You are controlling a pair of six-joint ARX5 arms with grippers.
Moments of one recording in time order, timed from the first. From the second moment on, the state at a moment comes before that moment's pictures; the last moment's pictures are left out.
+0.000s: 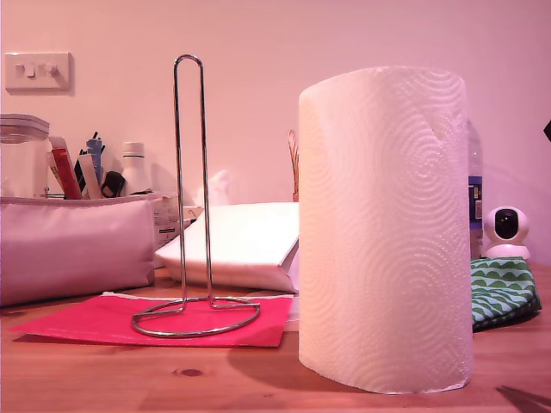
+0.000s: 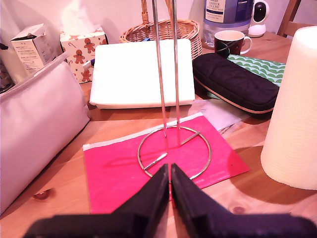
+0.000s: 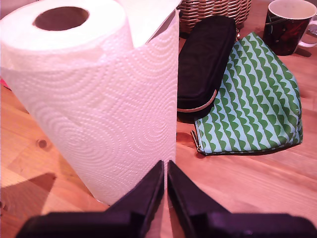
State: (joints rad) left arm -0.61 0.35 0.42 -0.40 -0.12 -0.05; right arm 0.51 0.45 0.43 -0.49 0.03 0.06
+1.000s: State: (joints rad) left arm -0.67 0.50 0.47 -0.40 0.17 0.26; right arm 0.53 0.68 0.99 -0.90 -0.16 0.05
